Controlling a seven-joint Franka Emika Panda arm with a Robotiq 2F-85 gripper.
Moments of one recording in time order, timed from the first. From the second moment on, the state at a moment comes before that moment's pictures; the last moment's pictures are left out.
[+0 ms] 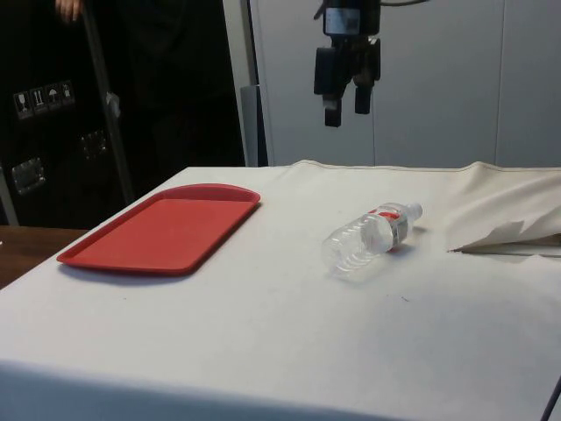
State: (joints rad) arm 0.10 -0.47 -0.08 -2.73 -0.05 2.35 0.32
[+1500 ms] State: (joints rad) arm 0.10 -0.47 -0.06 -2.74 -0.05 2.36 0.61
